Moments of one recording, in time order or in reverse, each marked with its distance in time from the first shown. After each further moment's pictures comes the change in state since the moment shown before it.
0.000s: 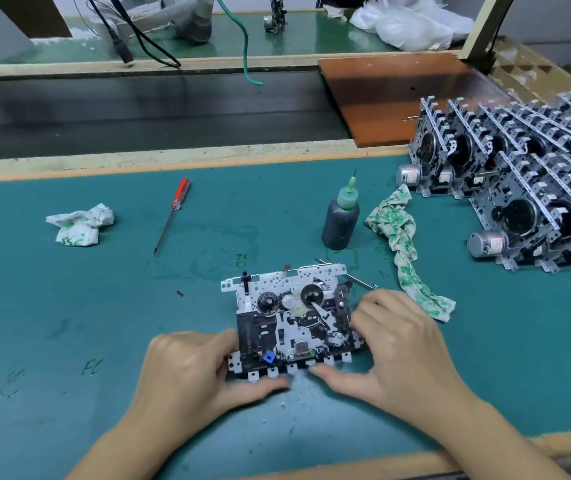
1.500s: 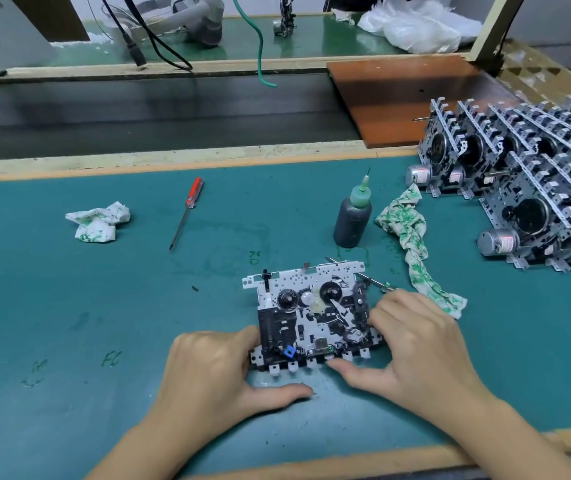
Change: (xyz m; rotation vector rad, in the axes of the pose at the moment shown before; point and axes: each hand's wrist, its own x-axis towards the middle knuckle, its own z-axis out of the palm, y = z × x) left_hand -0.002 0.011 0.000 -0.022 -0.051 -0.050; right_hand -0.002 0.000 -0.003 -0.011 -0.019 0.015
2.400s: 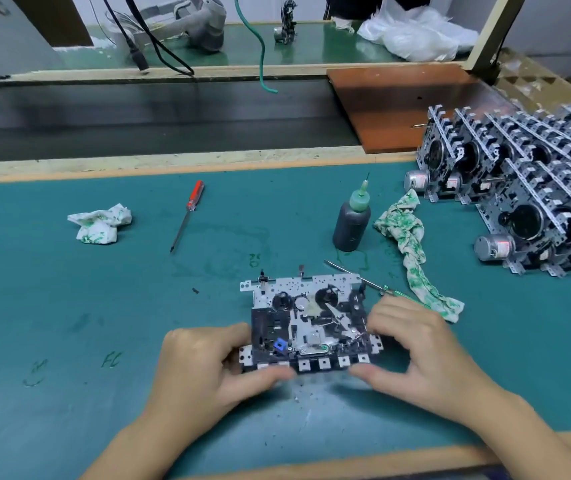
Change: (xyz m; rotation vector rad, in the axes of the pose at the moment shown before) left_hand 0.005 0.002 -0.018 -0.158 0.044 -0.080; right_hand 0.010 0.002 -0.020 0.386 -0.211 0.037
